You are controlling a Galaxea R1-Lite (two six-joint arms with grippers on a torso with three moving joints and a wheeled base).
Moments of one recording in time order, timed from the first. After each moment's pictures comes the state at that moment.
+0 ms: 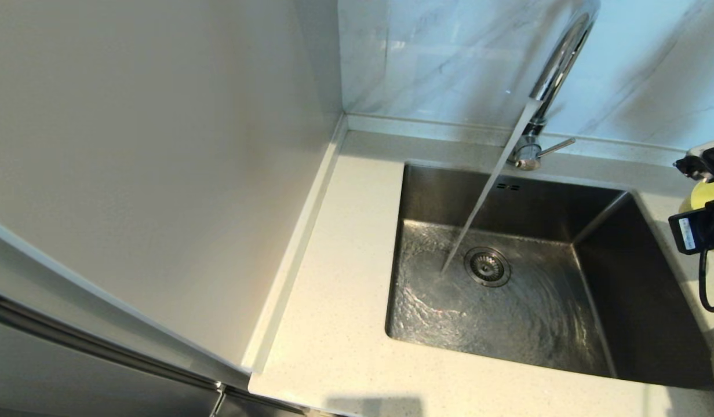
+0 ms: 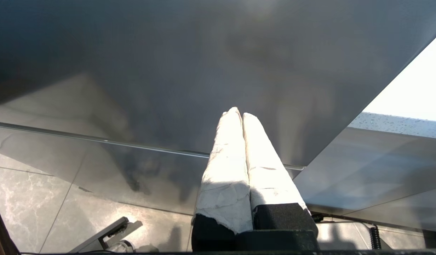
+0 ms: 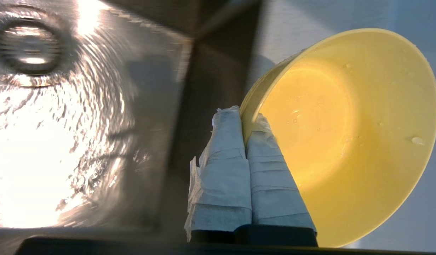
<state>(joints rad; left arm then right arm) 0.00 0.00 0.00 0.00 0.00 0.00 -0.22 1.55 -0.99 -0.17 -0.23 -0.41</state>
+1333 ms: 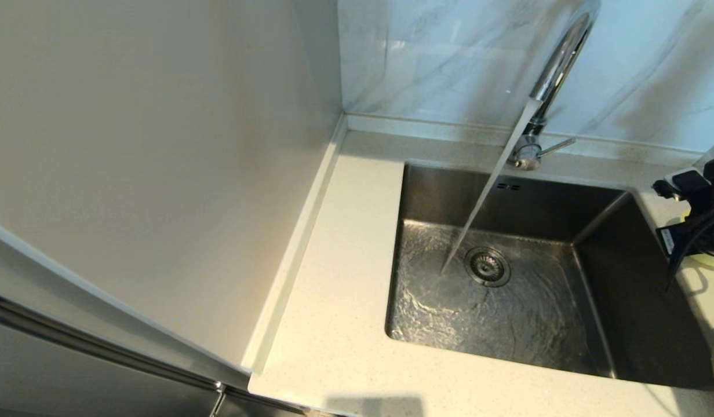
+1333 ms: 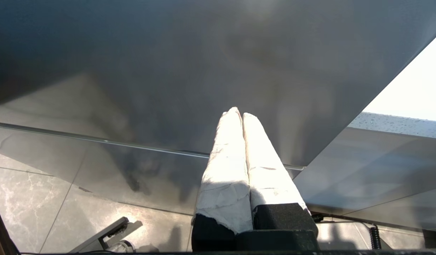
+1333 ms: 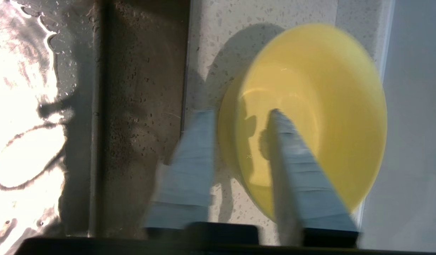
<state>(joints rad) 0.00 0.00 0.00 0.00 0.00 0.00 -0.33 1.88 -1.14 -0.27 -0.37 -0.44</state>
